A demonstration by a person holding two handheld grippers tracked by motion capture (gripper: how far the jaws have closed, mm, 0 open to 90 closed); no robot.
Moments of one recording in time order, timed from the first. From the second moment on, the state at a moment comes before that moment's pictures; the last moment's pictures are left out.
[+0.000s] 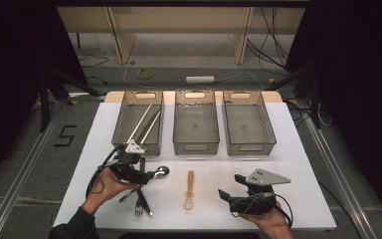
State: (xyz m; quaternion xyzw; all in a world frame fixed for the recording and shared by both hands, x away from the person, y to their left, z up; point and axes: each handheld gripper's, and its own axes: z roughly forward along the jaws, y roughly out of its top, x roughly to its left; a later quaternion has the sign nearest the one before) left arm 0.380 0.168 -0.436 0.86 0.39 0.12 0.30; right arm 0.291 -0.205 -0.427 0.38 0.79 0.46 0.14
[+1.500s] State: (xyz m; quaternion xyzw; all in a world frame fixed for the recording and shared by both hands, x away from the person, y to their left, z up) left arm 0.373 0.140 -0.457 0.92 0.32 0.10 0.21; right arm 0.293 -0.207 -0.431 0.38 0.79 0.45 0.14
